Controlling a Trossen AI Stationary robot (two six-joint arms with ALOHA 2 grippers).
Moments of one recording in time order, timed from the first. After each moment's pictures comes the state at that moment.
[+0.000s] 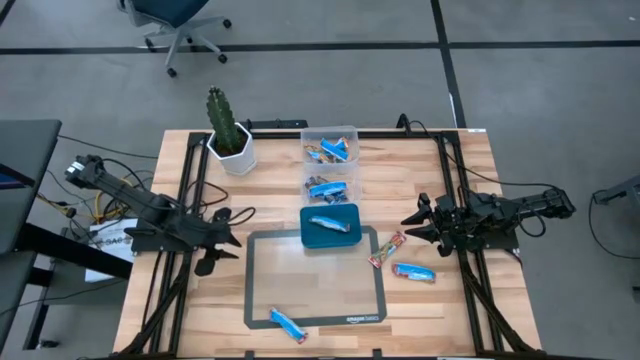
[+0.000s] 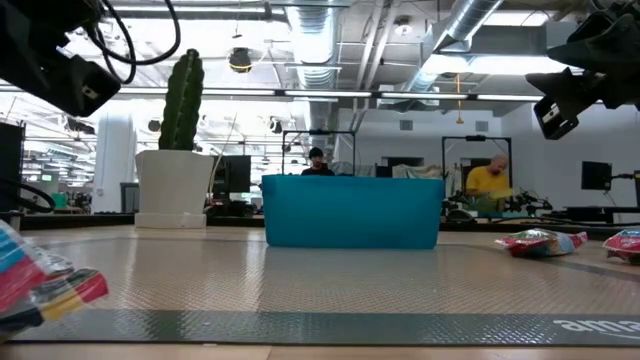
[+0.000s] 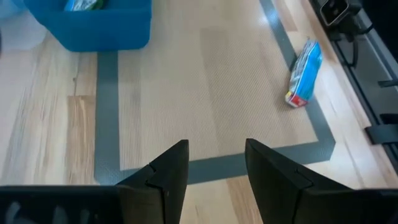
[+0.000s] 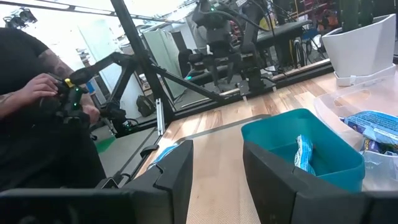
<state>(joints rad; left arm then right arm) -0.47 0.60 0.46 -0.57 -0.12 -0.36 0.20 0.01 0.01 0.01 0.00 0.33</state>
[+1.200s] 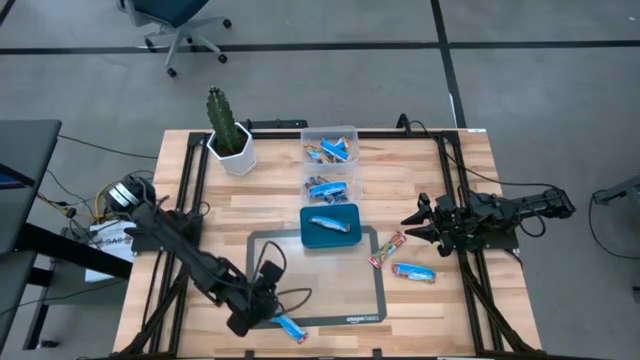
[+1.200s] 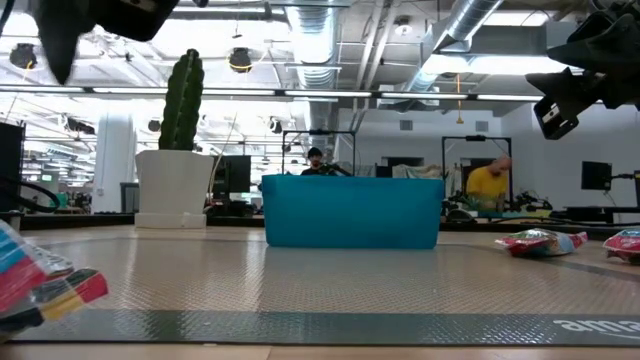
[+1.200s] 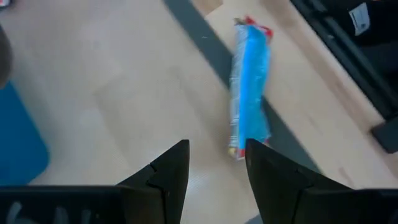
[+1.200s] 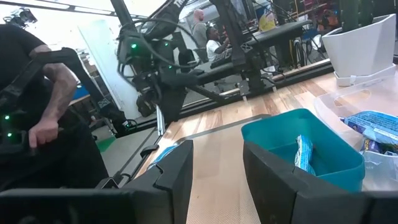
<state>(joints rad) -0.70 1.63 1.13 -0.58 -0.19 -0.07 0.20 0.01 0.01 0.01 0.00 0.33</state>
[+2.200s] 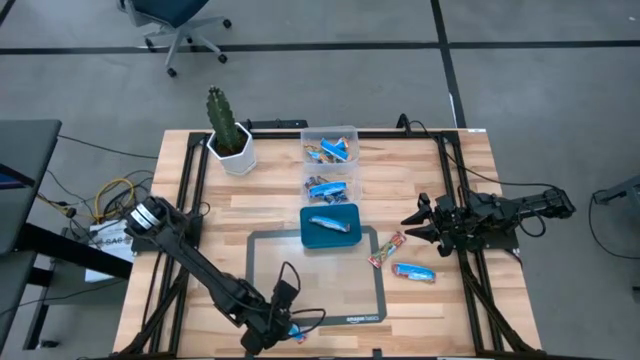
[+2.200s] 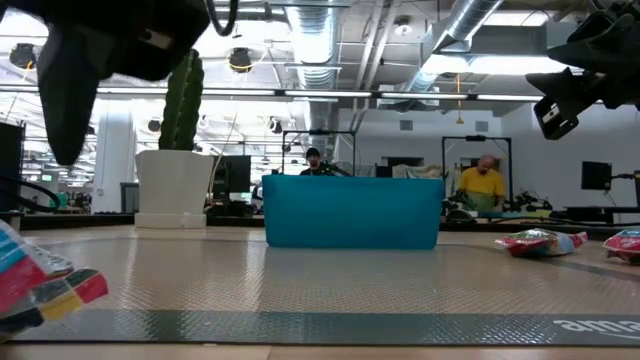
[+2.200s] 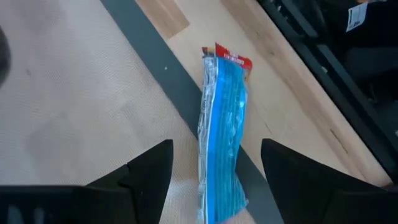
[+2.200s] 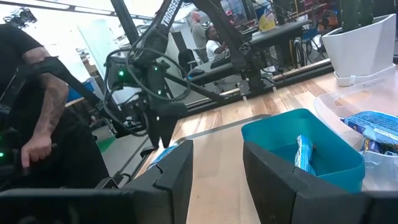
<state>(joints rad) -0.72 1.87 1.26 -0.48 -0.14 -0.09 0.20 0.01 0.01 0.01 0.00 0.33</state>
